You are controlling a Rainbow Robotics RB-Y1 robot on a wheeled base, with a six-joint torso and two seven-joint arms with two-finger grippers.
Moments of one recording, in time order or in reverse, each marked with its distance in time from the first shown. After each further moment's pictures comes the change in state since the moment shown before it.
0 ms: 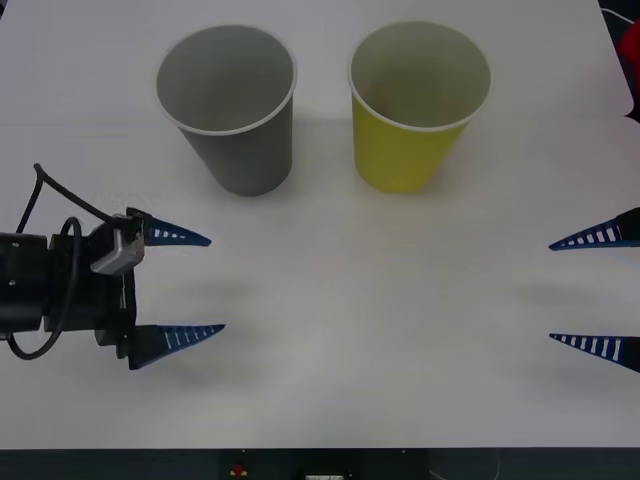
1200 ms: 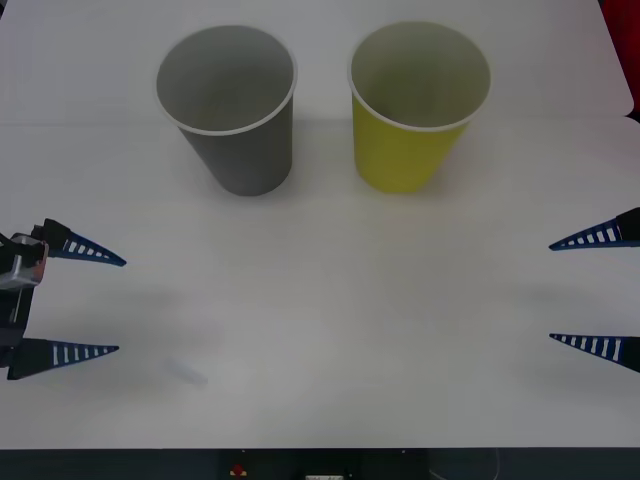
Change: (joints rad) right arm 0.000 0.000 0.000 0.000 0.000 0.000 0.000; left arm -0.003 0.135 0.132 0.265 0.093 -0.227 -0.299
